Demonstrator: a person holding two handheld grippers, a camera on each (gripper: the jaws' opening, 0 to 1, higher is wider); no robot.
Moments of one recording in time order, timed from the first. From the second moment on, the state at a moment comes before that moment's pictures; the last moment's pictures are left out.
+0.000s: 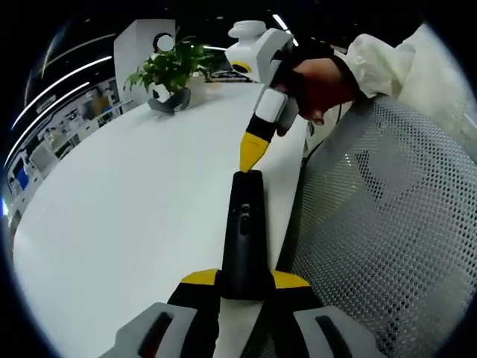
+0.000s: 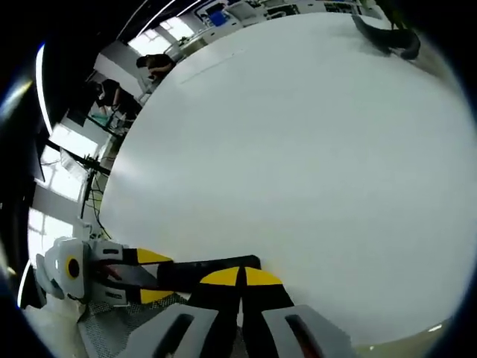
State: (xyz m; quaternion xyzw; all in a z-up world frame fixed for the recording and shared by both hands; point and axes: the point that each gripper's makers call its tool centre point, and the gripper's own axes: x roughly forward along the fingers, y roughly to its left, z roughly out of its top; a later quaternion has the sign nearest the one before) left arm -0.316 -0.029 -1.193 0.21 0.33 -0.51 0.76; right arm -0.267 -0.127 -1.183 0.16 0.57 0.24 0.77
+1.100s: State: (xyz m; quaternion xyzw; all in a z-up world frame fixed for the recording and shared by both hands) left arm -0.315 -0.030 -1.192 0.21 0.33 -0.51 0.77; right arm -0.268 -0.122 -1.184 0.00 0.55 0.27 0.79
